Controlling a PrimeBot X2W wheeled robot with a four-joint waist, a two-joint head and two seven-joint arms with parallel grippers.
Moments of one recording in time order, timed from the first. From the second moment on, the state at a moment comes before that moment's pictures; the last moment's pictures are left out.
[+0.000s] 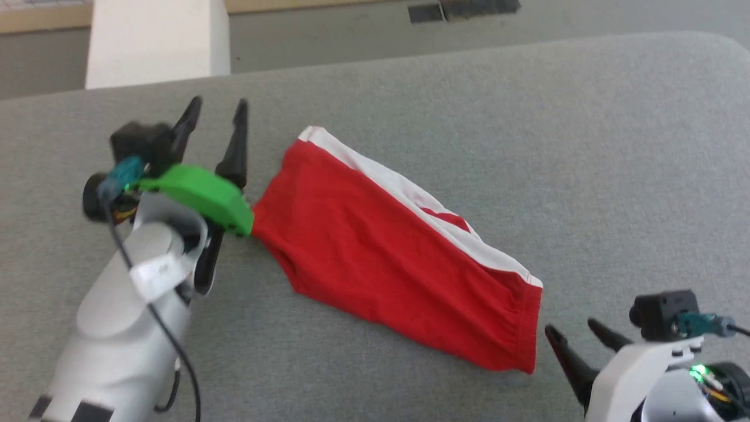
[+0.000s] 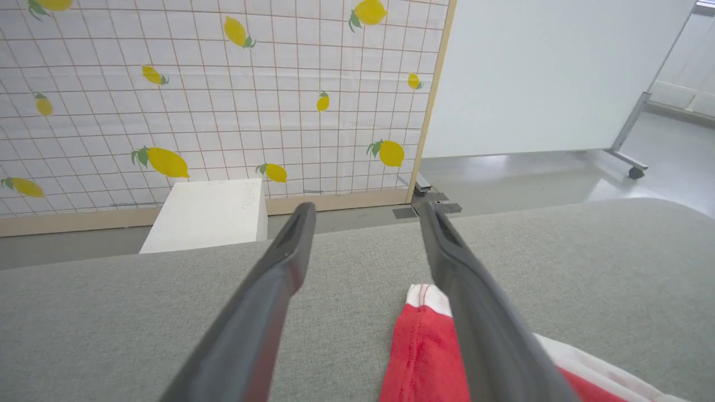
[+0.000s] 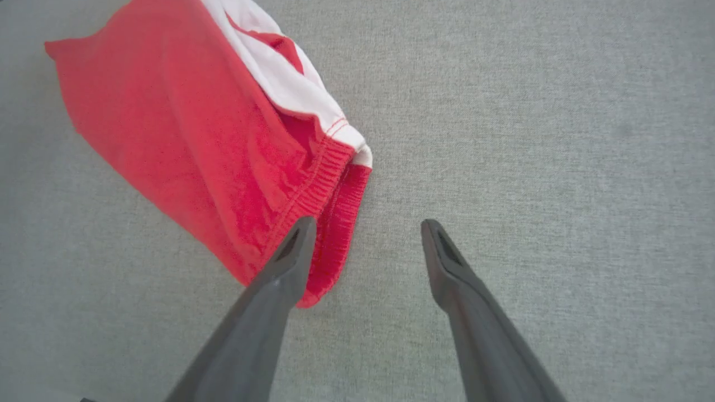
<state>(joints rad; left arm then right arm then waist) -0.67 0.36 -0.48 0.48 -0.63 0.04 -0.22 0.15 -0.05 0.00 -0.39 0.24 0.13 0.73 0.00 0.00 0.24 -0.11</state>
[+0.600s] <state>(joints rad) -0.18 0.48 -0.36 -0.01 -0.59 0.25 -0.26 0.11 -0.05 0.00 -0.14 0.23 0.13 0.71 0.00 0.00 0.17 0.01</state>
